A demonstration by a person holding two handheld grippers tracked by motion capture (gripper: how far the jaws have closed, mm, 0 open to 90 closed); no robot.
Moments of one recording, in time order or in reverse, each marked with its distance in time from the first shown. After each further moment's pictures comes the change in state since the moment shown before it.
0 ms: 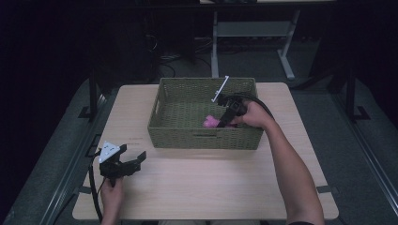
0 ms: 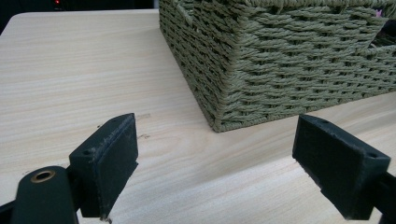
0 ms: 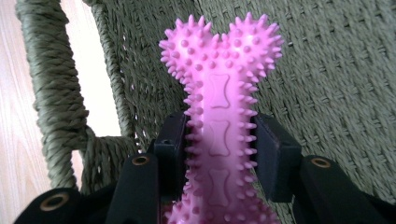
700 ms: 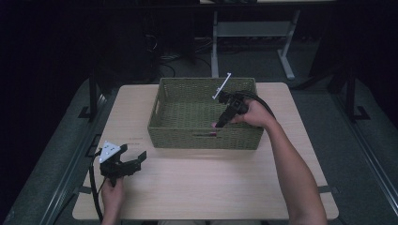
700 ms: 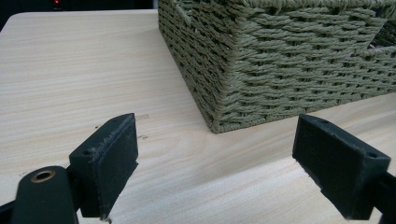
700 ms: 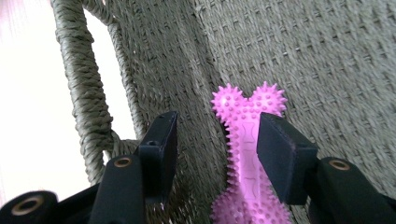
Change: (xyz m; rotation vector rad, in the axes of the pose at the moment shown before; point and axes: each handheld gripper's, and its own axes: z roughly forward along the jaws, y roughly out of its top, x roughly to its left) left arm 0.000 0.000 0.002 0.008 -0.001 0.003; right arm 0.006 0.000 -0.014 -0.040 -0.014 0.016
